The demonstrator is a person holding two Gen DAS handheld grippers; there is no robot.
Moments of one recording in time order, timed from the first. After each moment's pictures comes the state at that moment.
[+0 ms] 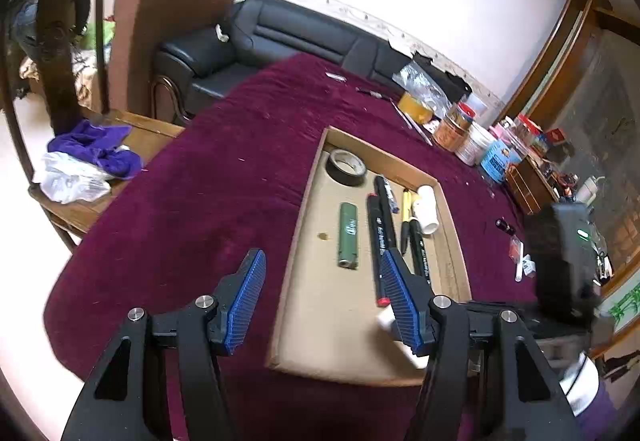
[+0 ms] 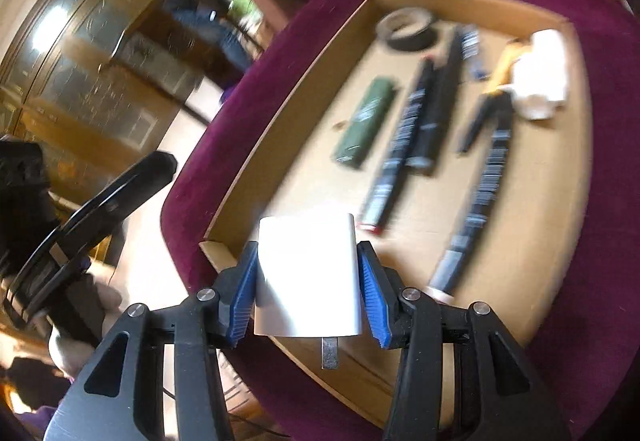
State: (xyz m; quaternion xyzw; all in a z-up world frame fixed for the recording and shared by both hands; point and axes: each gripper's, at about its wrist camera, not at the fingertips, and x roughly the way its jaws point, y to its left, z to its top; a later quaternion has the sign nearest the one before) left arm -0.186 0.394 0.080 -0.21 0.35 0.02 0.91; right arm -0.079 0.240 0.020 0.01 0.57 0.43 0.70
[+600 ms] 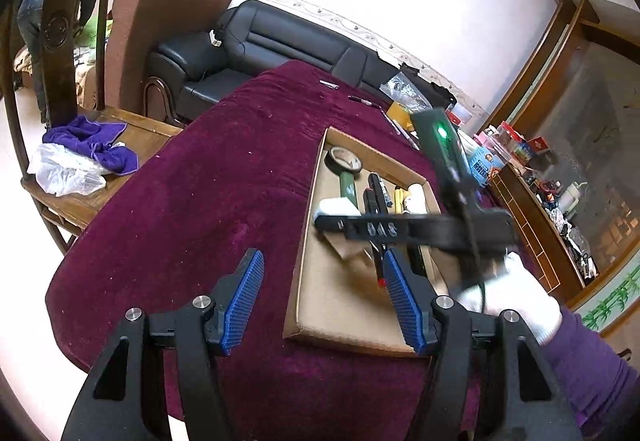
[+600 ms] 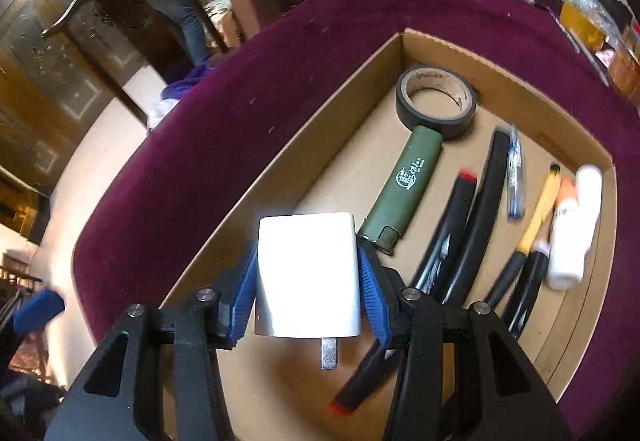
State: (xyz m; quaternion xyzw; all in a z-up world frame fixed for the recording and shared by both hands) left arm -0.204 0.407 0.065 -0.24 0.33 0.00 0.91; right arm -0.023 0.329 0.005 -0.12 0.52 0.35 0.77
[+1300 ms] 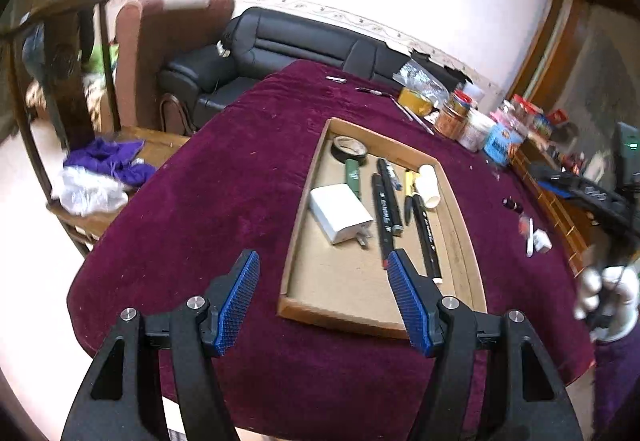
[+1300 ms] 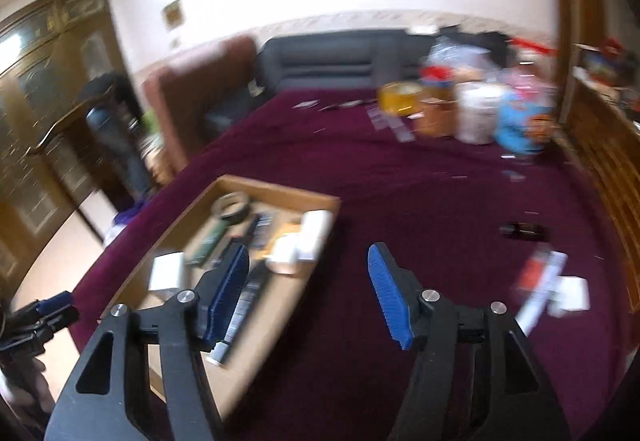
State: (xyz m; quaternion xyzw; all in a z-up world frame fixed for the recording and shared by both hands) left arm -0.205 0.364 0.077 -0.15 0.35 0.04 0.92; right arm -0.066 0.087 0.125 -0.01 0.33 0.23 0.92
